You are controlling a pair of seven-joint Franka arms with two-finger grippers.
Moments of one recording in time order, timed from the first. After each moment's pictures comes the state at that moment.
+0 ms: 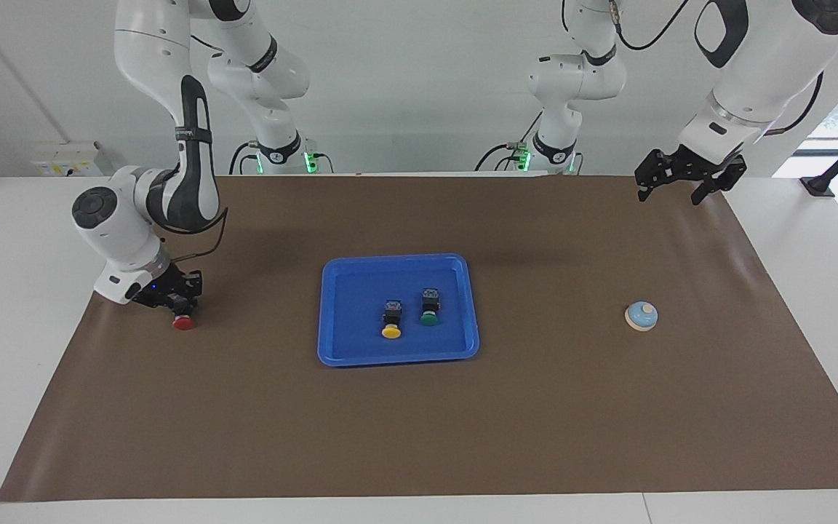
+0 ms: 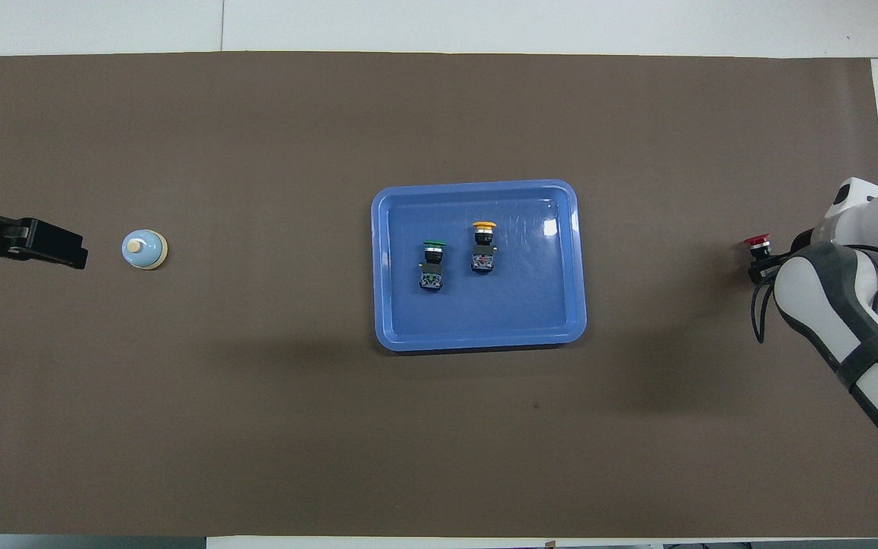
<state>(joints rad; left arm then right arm) -0.12 -0.01 0.04 -1.61 0.00 1.52 0.09 -0.12 0.24 -0.10 -2.09 -0.01 2.29 -0.52</state>
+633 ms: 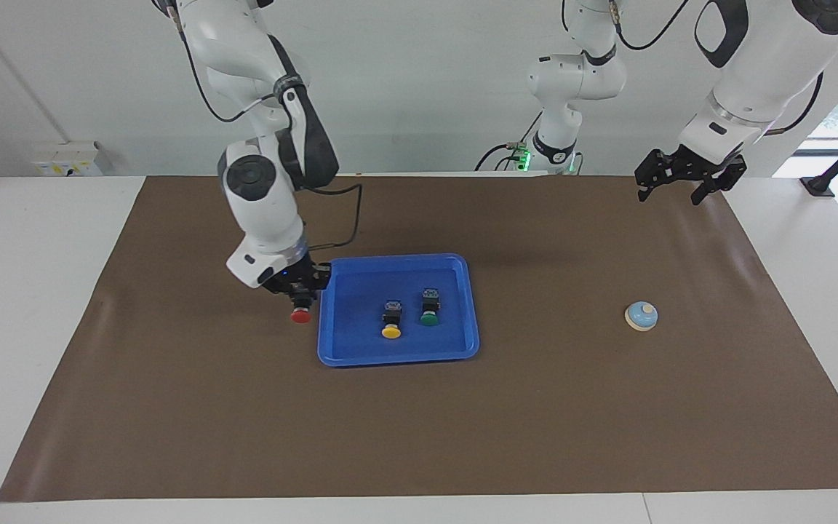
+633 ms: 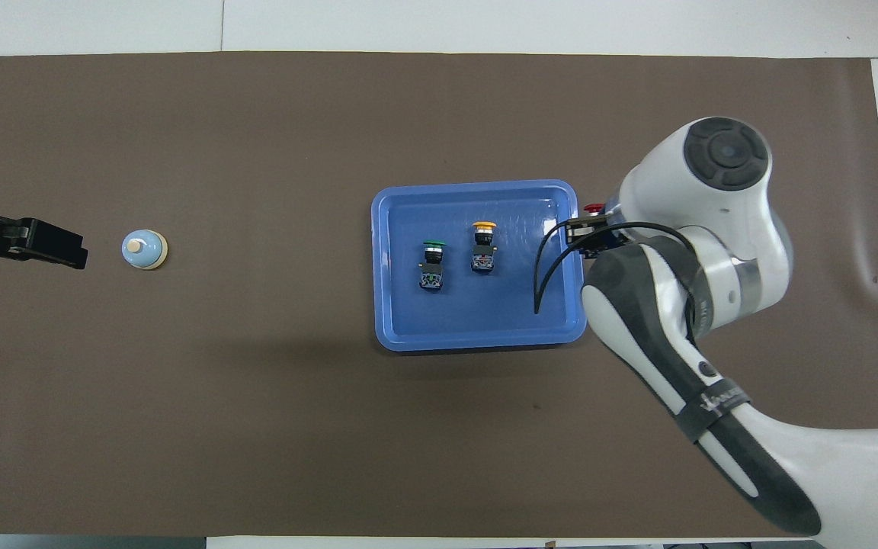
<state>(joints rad) -0.12 -0.01 0.04 -1.61 0.00 1.52 0.09 0.01 0.27 0.33 -1.85 -0.09 2.07 0.37</state>
